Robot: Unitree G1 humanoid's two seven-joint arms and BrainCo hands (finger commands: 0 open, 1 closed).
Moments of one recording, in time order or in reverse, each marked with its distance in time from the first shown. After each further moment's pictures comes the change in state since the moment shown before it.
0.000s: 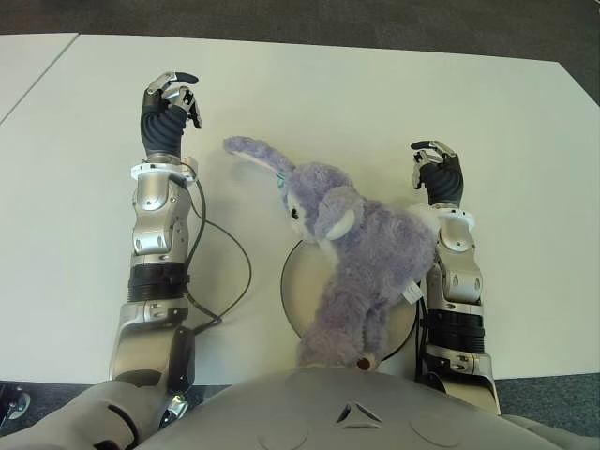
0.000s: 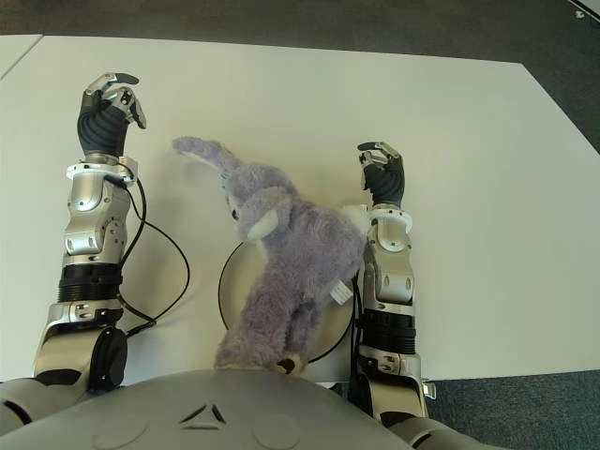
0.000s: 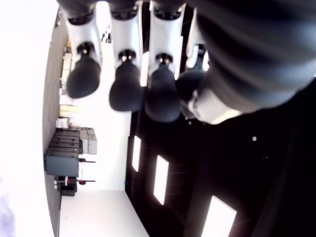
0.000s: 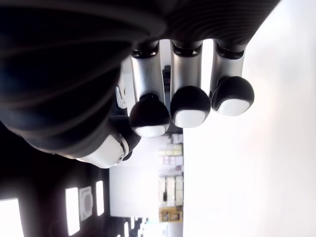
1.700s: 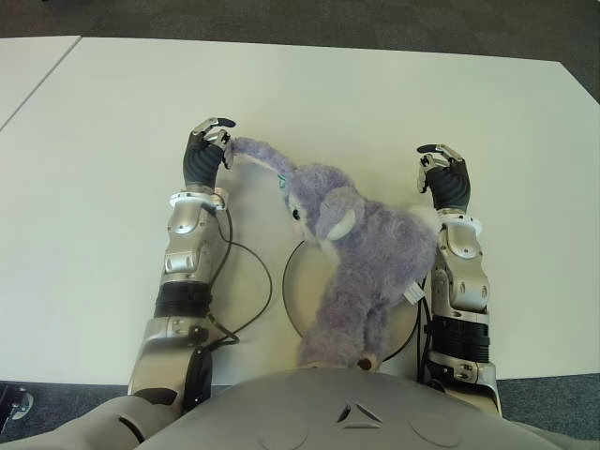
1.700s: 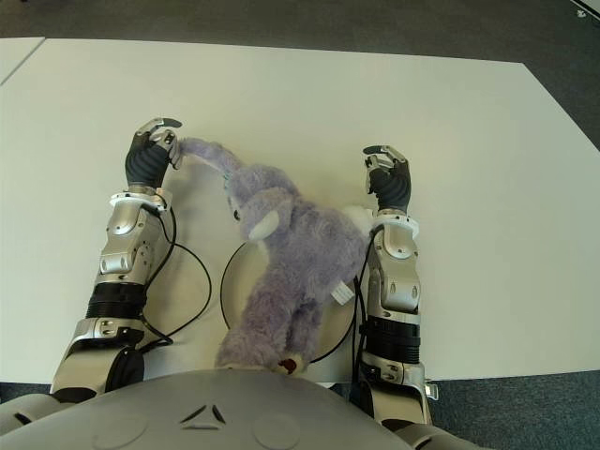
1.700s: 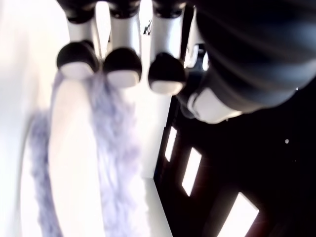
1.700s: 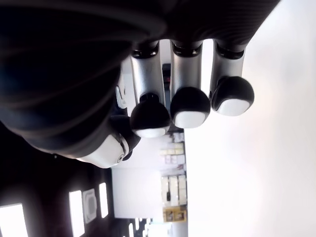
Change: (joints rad) left arm 0.090 -0.130 -0.067 0.102 -0.025 -0.039 -0.081; right arm 0.038 -0.001 -0.023 -0.050 0.032 0.003 0.022
